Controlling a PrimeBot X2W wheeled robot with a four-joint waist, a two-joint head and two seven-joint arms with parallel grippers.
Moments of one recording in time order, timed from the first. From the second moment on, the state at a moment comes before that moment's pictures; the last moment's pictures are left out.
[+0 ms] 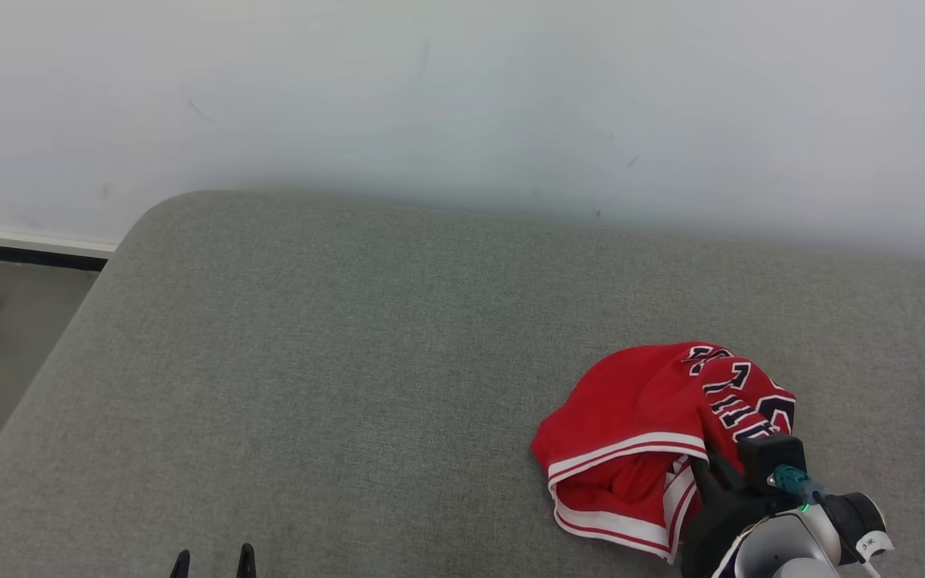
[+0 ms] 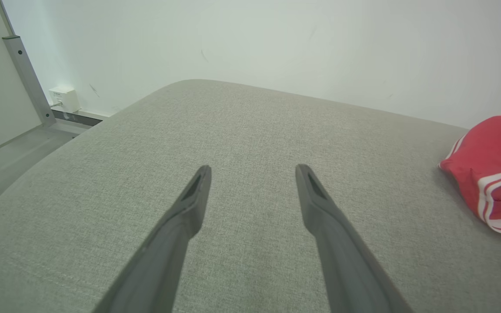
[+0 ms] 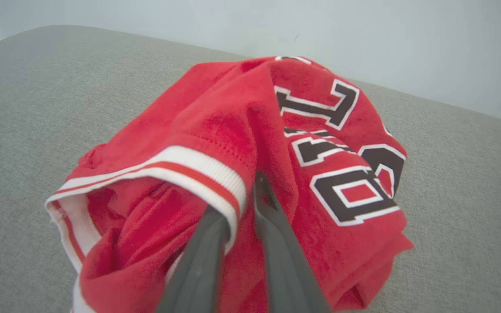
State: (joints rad) left arm 0.16 0.05 0.02 0.17 -0.18 -0.11 -0.26; right arm -0.20 -0.05 0.03 0.48 -0.03 0.13 0.07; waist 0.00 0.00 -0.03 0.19
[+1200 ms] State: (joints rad) left arm 0.16 0.05 0.03 0.15 -0.20 -0.10 -0.26; right arm -0.49 -0.05 -0.14 0.46 0.14 0.13 -0.06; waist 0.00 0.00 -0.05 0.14
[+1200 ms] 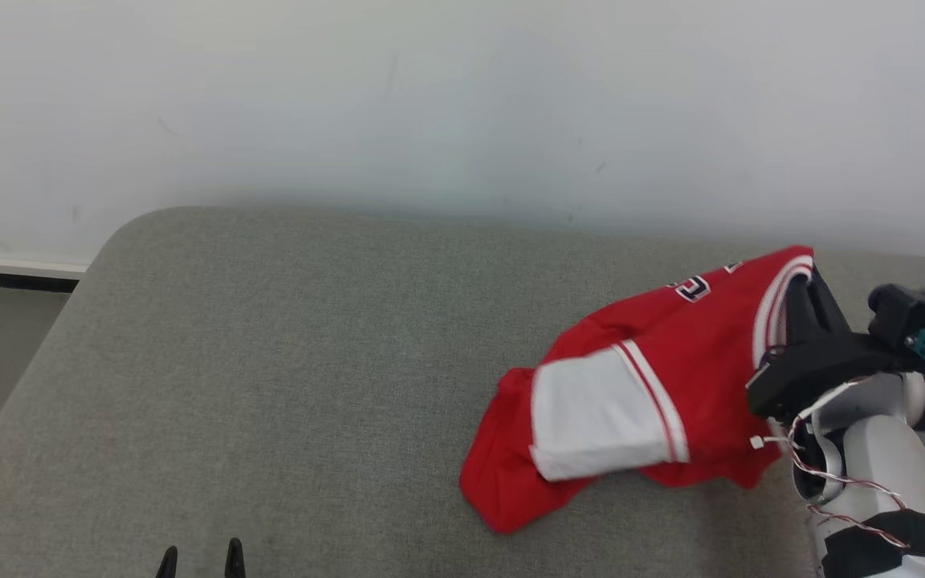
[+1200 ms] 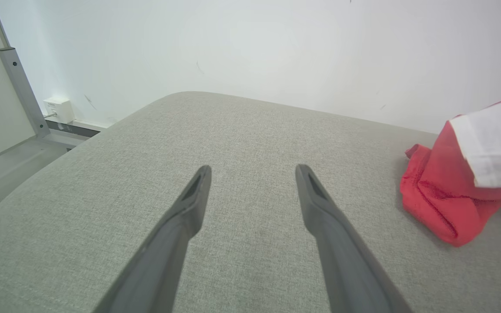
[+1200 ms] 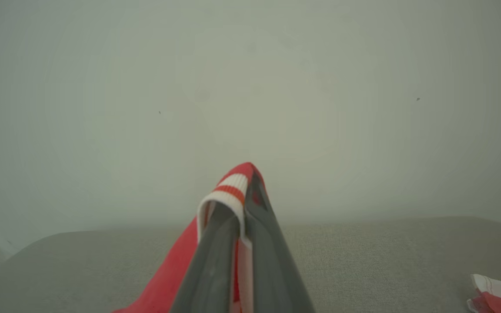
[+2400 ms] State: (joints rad) left arm 0.17 0.05 0.02 0.15 -0.18 -0.11 -0.26; right arm -0.14 -0.05 -0.37 0.34 -0.06 0.13 0.16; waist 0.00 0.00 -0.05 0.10
